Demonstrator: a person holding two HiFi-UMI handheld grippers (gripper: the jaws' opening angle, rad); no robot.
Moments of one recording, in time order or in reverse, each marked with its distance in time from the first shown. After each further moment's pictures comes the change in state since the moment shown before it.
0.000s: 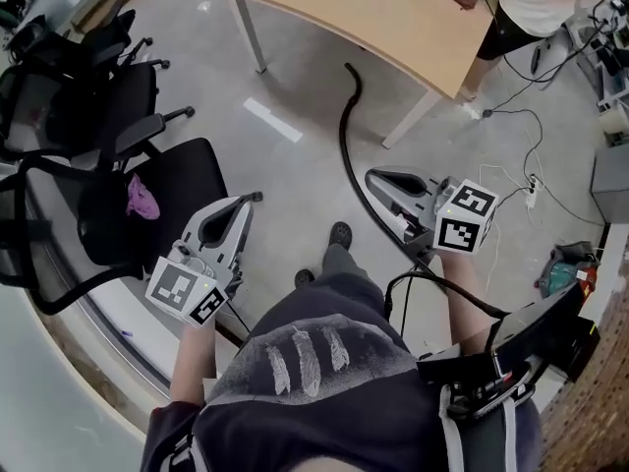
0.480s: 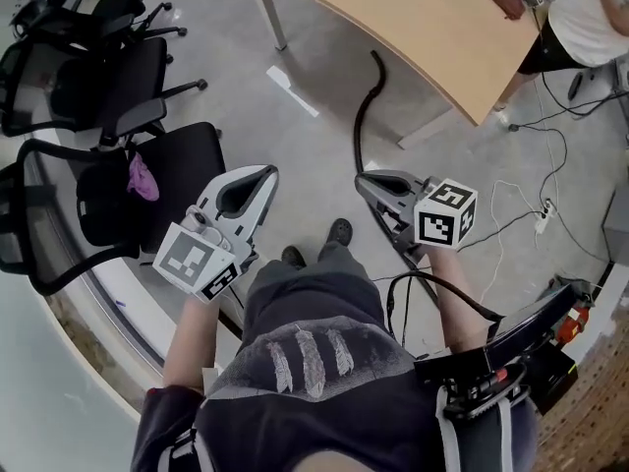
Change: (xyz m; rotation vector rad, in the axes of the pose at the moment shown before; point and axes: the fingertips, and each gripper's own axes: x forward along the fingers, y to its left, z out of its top) left arm 0.143 0.022 0.019 0.030 0.053 0.012; right arm 0.039 -0.127 -0.021 0.140 0.176 0.072
